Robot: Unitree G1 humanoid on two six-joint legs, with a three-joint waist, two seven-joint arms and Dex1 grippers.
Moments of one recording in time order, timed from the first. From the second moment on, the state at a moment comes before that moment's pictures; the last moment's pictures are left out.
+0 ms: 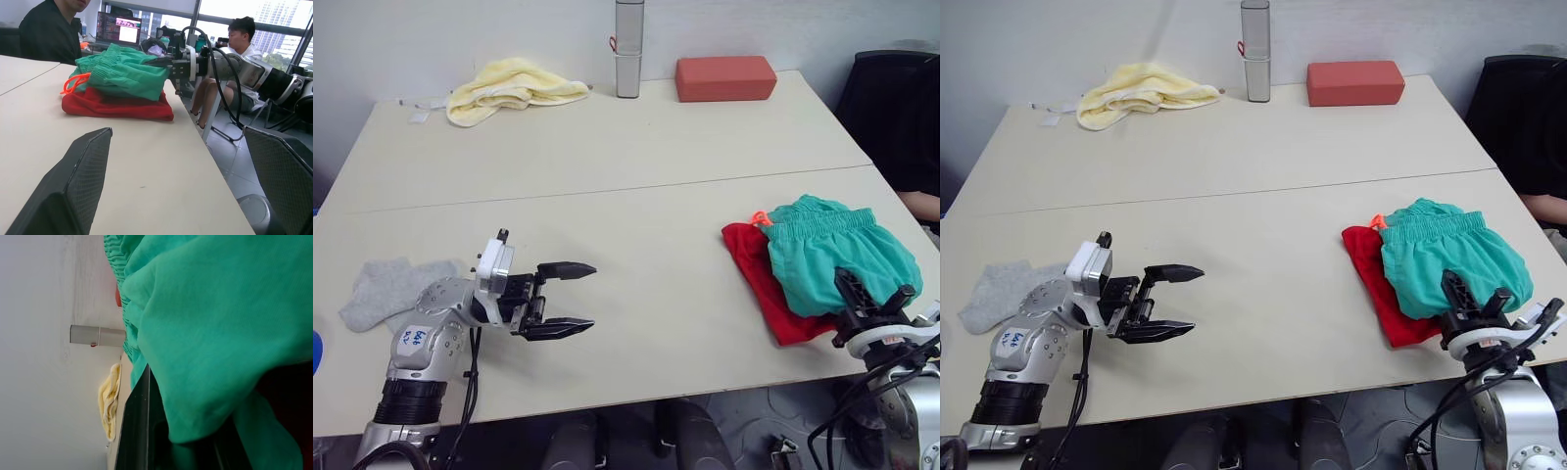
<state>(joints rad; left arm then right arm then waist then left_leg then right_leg) -0.26 0.57 0.08 -0.08 -0.69 0.30 -1.34 0.17 -0.27 -0.64 -0.48 1.95 0.43 -0.36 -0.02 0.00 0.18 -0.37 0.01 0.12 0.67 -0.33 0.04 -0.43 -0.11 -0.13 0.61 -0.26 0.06</state>
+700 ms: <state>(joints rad) -0.25 0.57 0.08 -0.07 -0.68 0.28 -1.34 0.15 -0.20 -0.60 -0.41 1.83 0.54 -0.38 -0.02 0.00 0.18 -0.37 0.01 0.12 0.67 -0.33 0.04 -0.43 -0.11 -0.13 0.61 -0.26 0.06</state>
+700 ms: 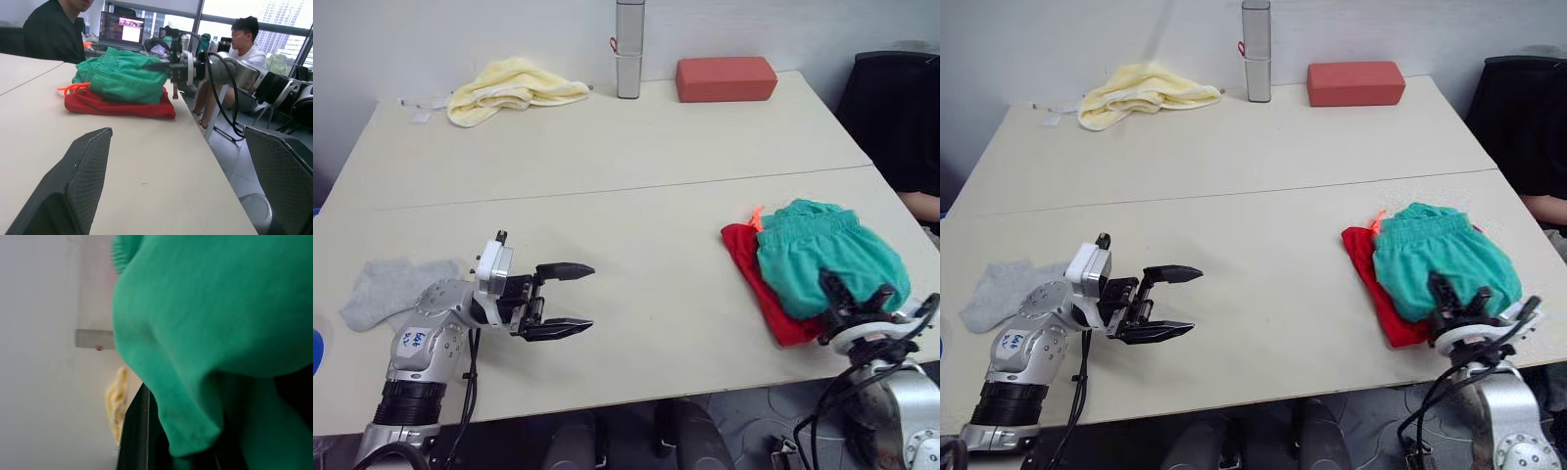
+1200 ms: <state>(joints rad) -0.22 0.55 0.08 -0.07 -0.68 0.26 -1.32 0.19 -0.33 -0.55 -0.38 1.61 0.53 -0.40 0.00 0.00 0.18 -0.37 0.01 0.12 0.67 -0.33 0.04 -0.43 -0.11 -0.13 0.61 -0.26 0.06</state>
